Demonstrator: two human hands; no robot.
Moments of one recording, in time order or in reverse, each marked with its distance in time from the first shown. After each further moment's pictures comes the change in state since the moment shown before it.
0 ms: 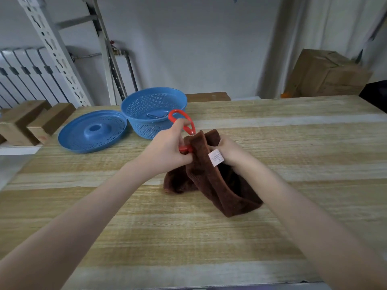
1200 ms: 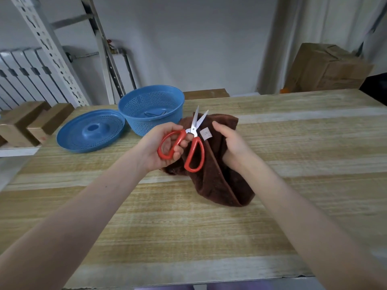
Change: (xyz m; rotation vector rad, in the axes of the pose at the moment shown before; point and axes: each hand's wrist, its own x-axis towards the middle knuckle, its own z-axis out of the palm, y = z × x) left_hand 0.010 0.004 -0.010 -1.282 -0.298 -0.791; right_hand 0.002 0.001 -0.003 0.664 0.183 0.074
